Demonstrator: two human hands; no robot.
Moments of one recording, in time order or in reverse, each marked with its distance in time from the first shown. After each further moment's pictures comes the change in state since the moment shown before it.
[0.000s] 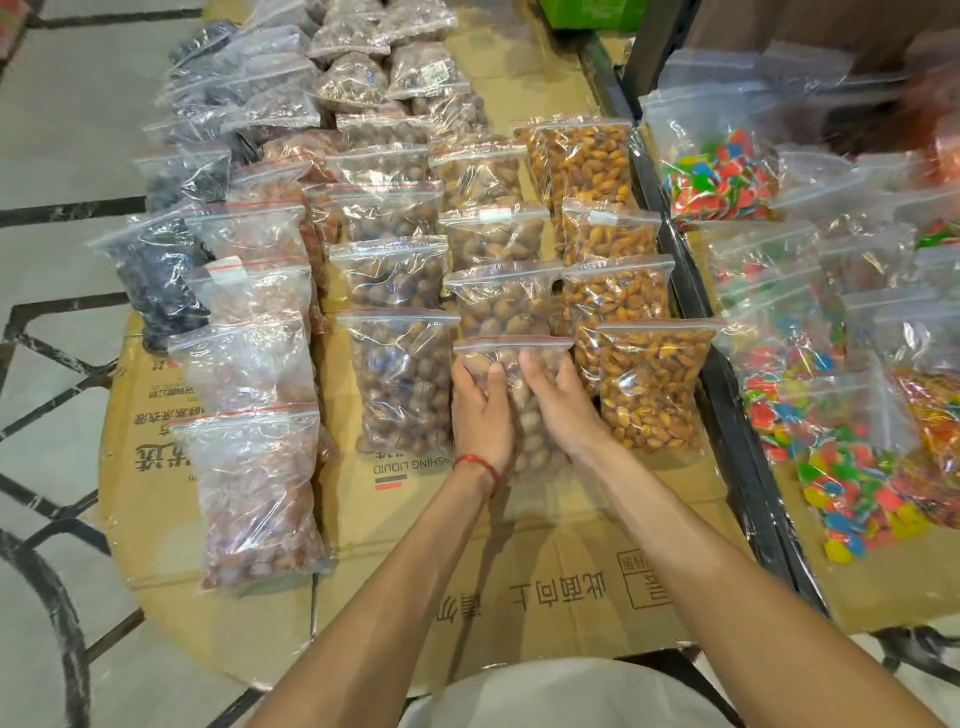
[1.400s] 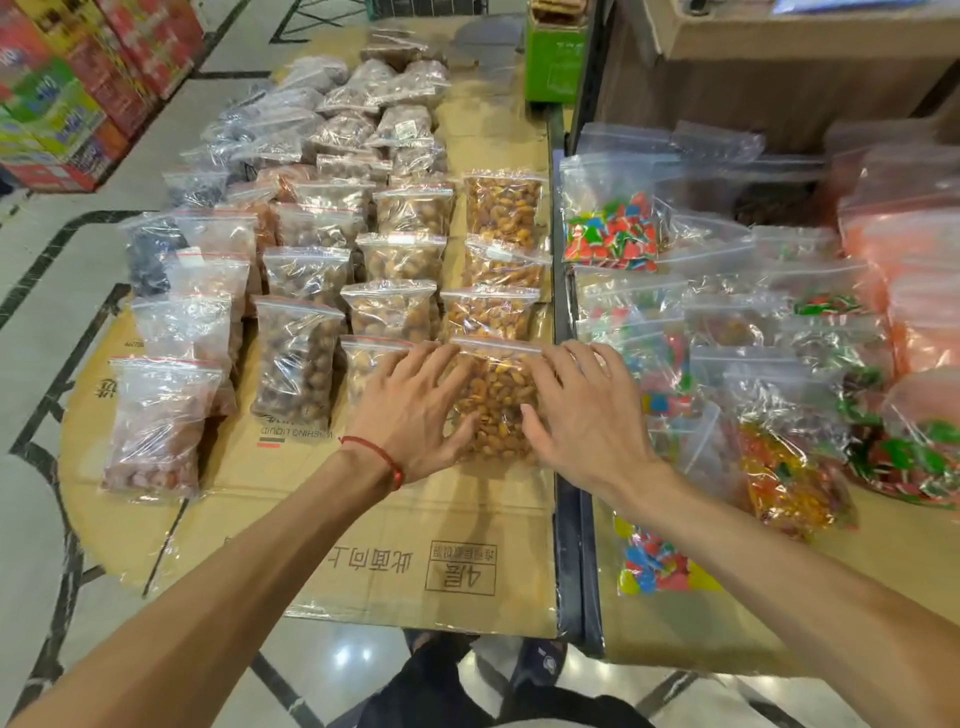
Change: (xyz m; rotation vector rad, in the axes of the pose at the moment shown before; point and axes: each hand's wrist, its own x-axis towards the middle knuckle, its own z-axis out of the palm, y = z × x) left_hand -0.096 0.090 0.081 1.482 -0.033 0.703; right_hand -0.048 -0.037 -0.237 -1.449 0.063 -0.879
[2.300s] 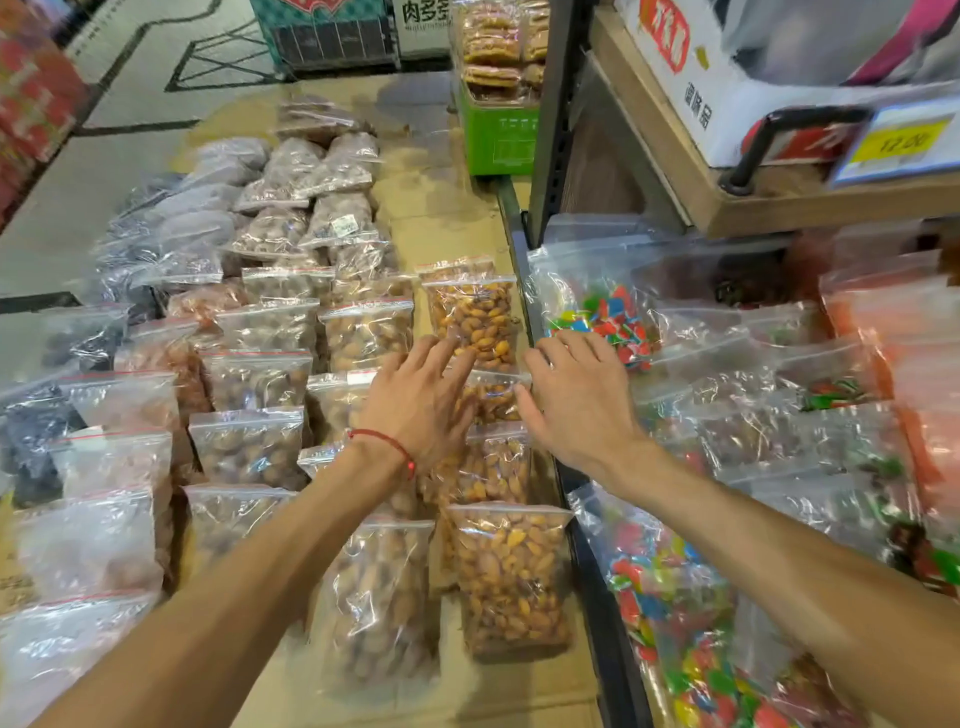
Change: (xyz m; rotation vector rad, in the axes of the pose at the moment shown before) left_hand 0.204 -0.081 0.004 -0.043 0.009 0.120; right_hand 0.184 0.058 0.012 -0.092 0.023 0.151
